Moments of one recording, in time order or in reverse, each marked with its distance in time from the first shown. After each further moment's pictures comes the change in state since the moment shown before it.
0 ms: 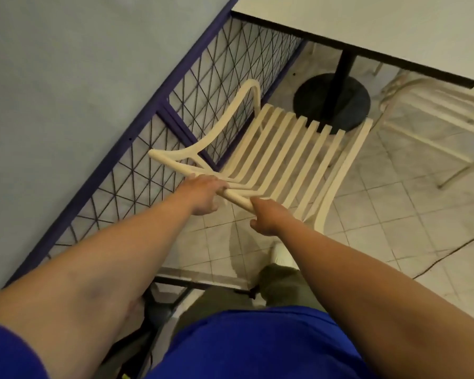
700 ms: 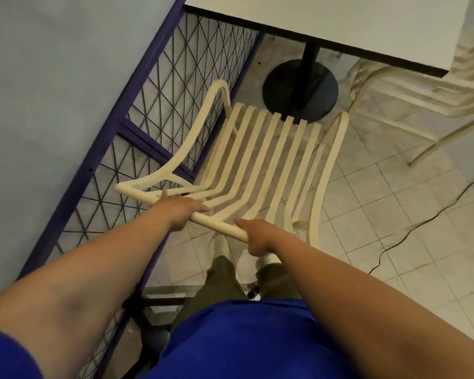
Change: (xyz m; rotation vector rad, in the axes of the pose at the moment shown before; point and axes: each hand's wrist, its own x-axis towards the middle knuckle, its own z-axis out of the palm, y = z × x) left_hand 0.065 -0.043 -0.014 0.196 -0.287 0.105; right_hand 0.033 0.008 -0.007 0.159 -0.210 0.063
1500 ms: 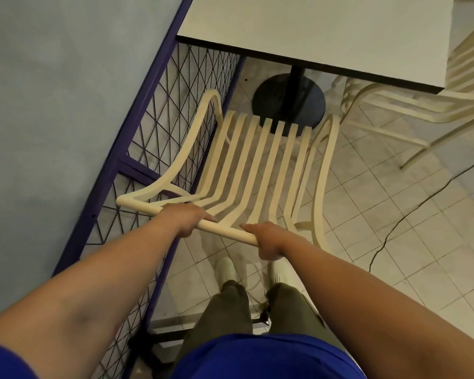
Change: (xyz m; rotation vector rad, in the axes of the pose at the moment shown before) left_hand 0.050 -0.060 -0.053 0.070 -0.035 0.067; right_hand 0.048 -0.032 -0.054 -0.031 0.073 0.048
